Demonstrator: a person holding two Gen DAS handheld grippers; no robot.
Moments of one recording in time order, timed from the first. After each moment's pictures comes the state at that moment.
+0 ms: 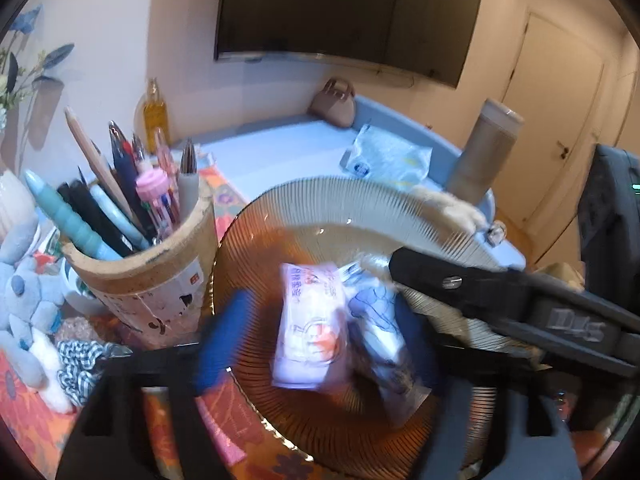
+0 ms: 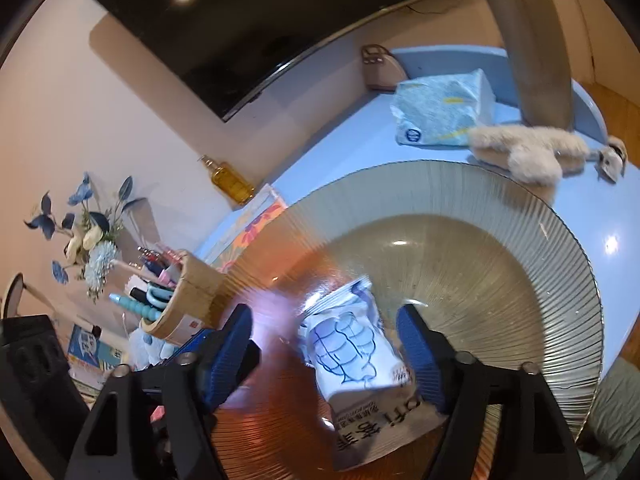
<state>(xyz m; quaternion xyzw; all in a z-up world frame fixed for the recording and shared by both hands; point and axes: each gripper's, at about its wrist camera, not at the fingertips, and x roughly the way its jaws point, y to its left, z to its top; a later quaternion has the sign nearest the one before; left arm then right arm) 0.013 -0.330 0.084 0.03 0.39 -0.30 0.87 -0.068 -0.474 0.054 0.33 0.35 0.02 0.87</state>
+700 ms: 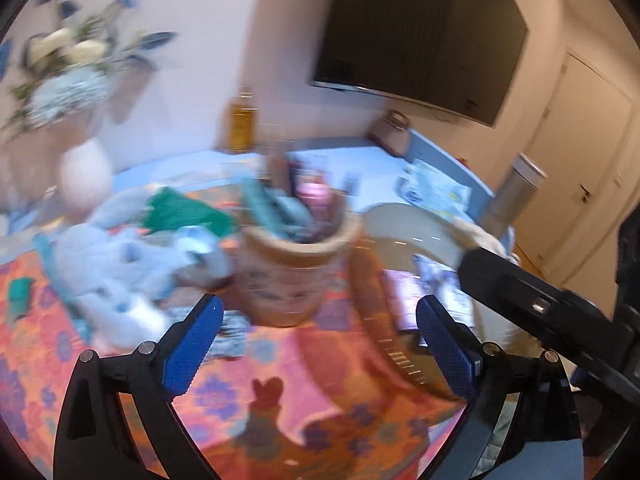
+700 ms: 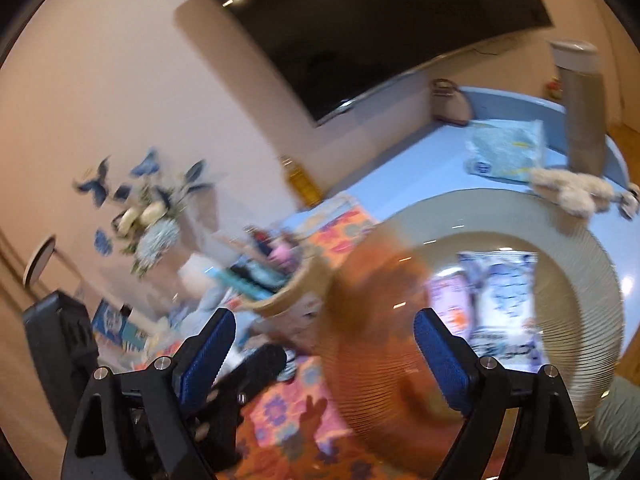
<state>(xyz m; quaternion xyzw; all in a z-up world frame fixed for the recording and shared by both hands) 0.002 -0.216 0.119 -0.03 0.39 -0.22 0.89 -0.090 -0.374 0.119 0.27 0.31 0.07 0.91</state>
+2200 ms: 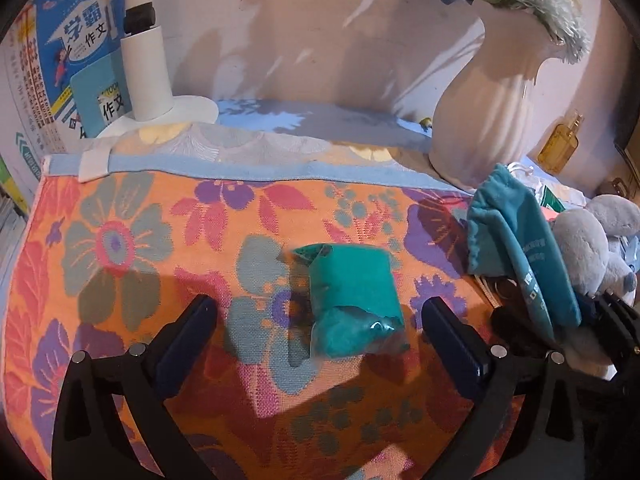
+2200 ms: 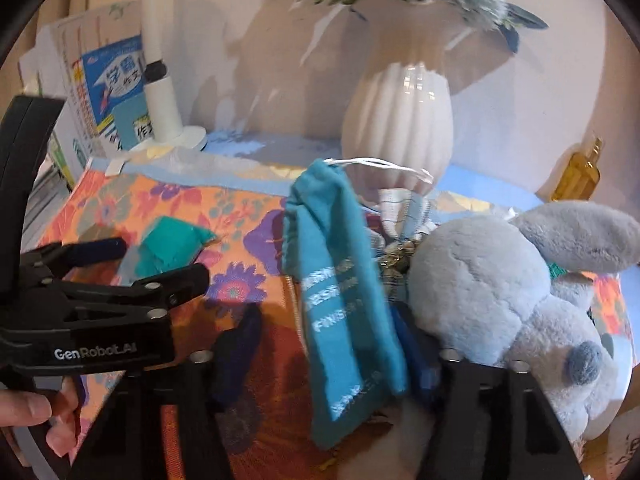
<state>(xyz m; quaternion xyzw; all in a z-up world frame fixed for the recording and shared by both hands) 0.106 0.088 0.003 -0.08 0.43 0.04 0.90 0.113 -0.064 0.009 -0.09 0.36 0.20 0.91</state>
